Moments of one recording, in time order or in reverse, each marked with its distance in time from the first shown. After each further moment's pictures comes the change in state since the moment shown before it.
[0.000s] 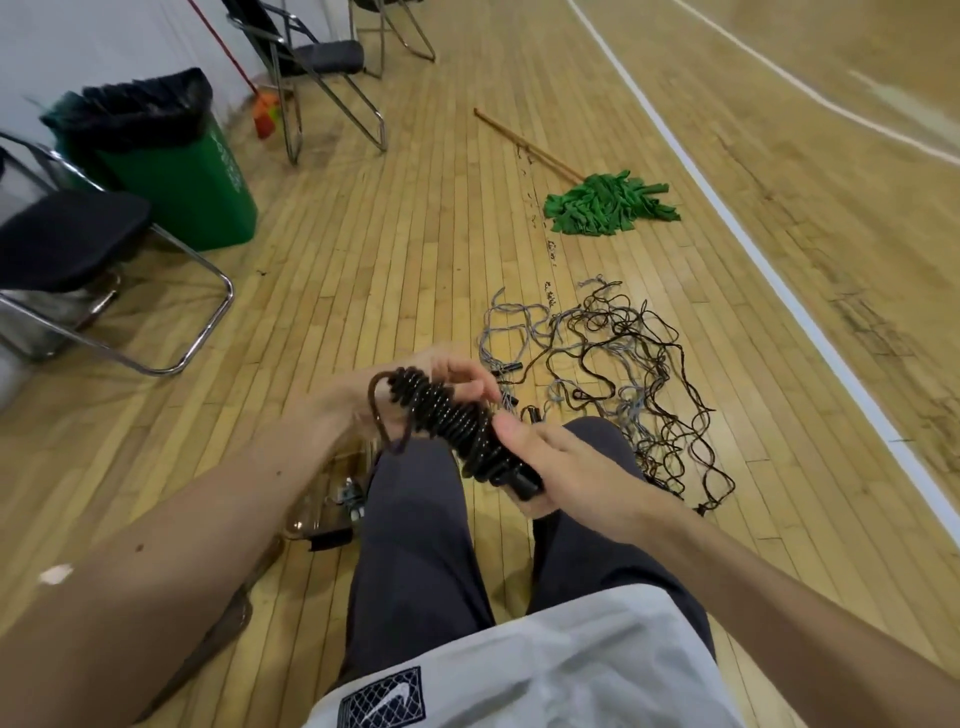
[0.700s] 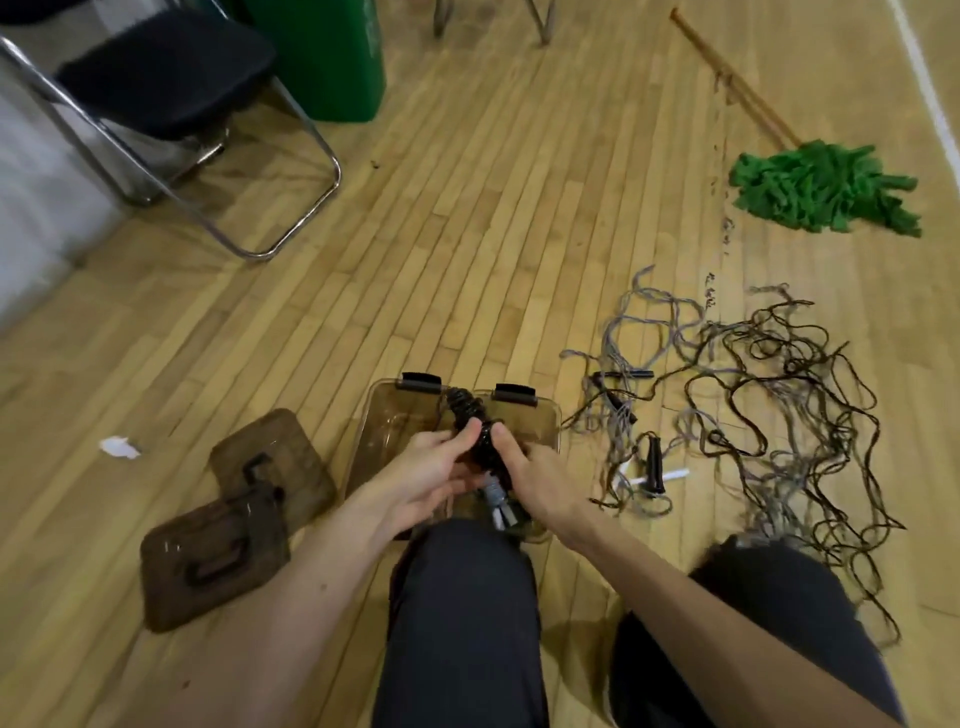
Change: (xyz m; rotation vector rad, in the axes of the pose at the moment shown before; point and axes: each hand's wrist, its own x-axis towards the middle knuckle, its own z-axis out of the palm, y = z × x) left_hand -0.027 -0.204 -0.143 -0.681 0.962 -0.293; right_hand 0.295 0.121 0.053 -0.312 0.157 0.409
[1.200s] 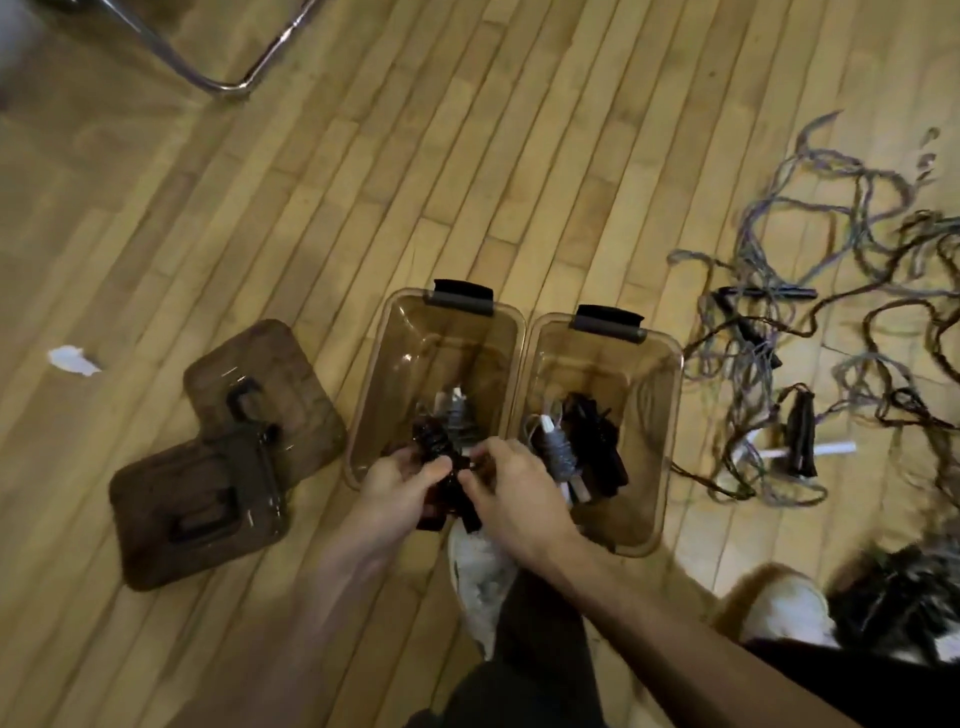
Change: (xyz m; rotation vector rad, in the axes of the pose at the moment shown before) left_hand 0.144 -0.138 -0.123 0.146 0.369 -0.186; right_hand 0.159 0.096 0.142 -0.370 -0.192 -0.033
